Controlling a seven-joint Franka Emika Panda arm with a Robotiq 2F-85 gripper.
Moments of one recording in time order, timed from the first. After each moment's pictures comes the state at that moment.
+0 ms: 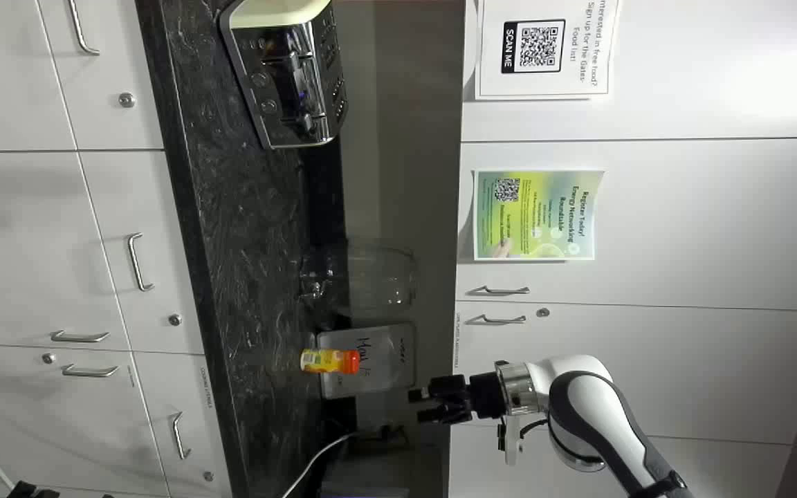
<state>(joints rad) -0.11 -0.23 -0.10 -2.22 -0.22 1.87 -0.10</state>
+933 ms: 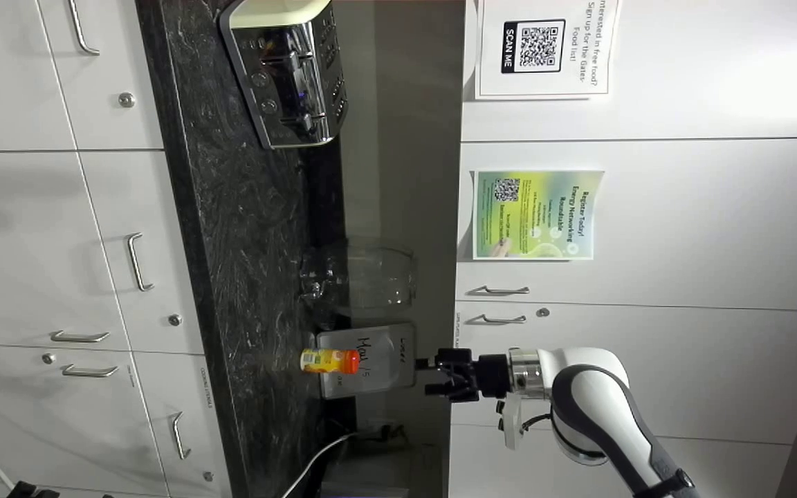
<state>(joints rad) -0.10 -0.23 -0.06 -2.22 -0.23 2.03 0.03</state>
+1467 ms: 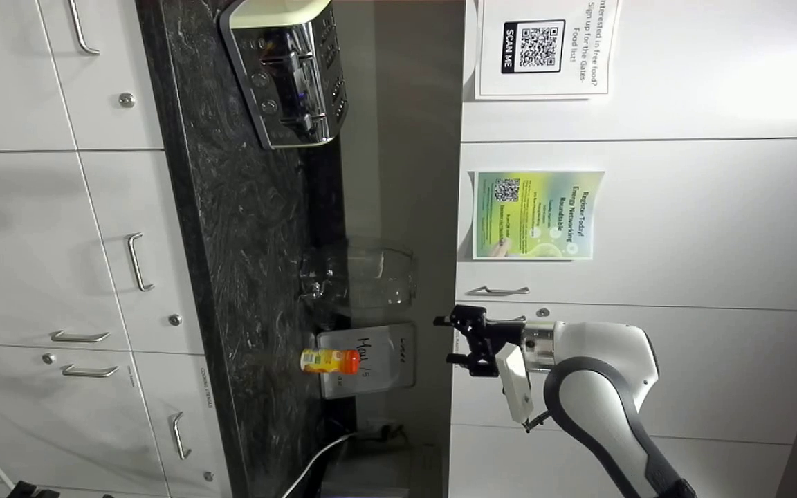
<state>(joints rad) -0.10 -0.23 0.07 -2.22 -0.51 2.23 0.58</state>
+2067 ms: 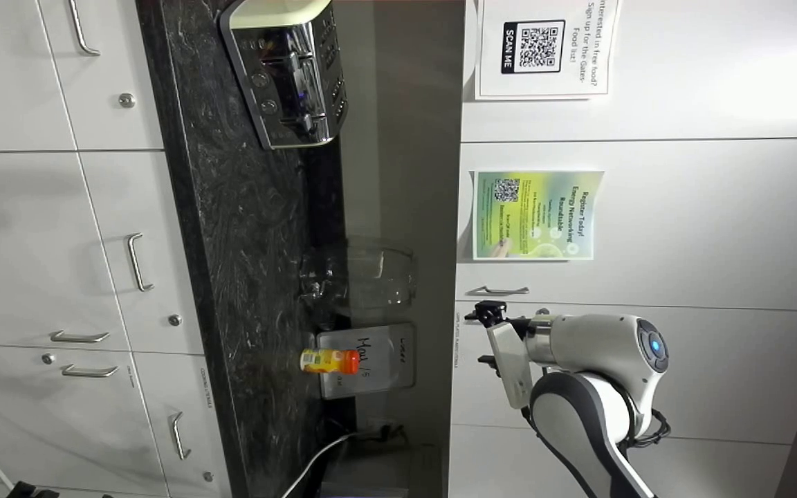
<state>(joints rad) -0.10 -0.23 0.10 -2.20 -1.04 2.23 1.18</state>
